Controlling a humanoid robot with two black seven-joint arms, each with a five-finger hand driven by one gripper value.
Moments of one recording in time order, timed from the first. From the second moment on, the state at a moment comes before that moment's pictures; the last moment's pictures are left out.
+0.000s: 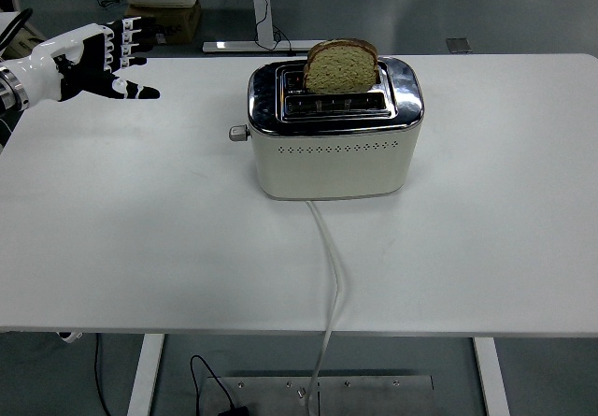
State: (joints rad) left arm -1.03 0.76 -0.42 -1.02 0.42 -0.33 -0.13; right arm 0.02 0.00 0.29 0.08 -0.32 0.06 0.20
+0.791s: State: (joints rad) left arm -0.84 0.74 -0.44 -0.84 -0.24 -0.29 -0.32; right arm 0.02 0.00 0.29 0.08 -0.32 0.06 0.20
